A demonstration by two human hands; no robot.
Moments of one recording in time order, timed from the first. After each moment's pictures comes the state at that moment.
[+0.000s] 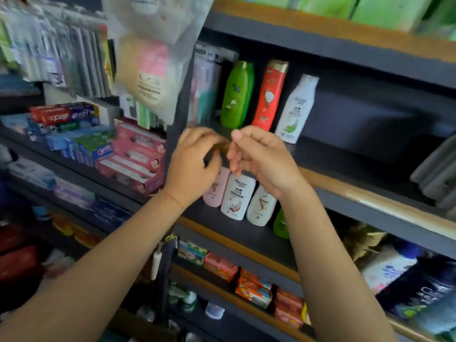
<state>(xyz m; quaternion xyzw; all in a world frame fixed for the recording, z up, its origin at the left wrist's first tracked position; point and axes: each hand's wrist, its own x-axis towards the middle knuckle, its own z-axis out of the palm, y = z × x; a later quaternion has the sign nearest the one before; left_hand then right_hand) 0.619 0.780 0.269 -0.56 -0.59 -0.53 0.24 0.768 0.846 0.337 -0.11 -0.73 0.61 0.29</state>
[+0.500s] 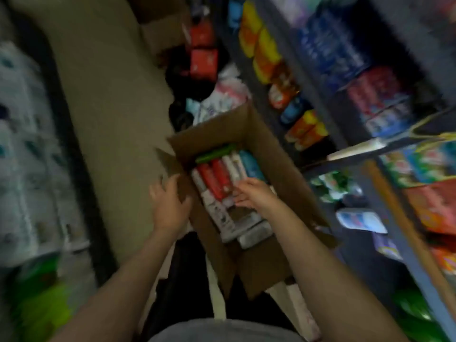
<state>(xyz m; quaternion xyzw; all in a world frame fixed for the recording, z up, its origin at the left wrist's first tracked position) 0.590 0.377 -0.191 0.09 -0.95 -0.27 -0.14 0.589 0.605 -0.178 -0.35 -0.61 0.65 -0.31</state>
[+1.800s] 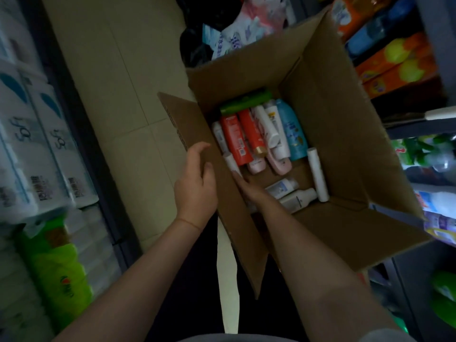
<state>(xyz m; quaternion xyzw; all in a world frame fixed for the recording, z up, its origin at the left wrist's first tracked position) 0.613 0.369 -0.228 0.12 -0.85 -0.49 -0.13 0.631 0.521 -0.364 -0.33 -0.65 0.57 -0.38</state>
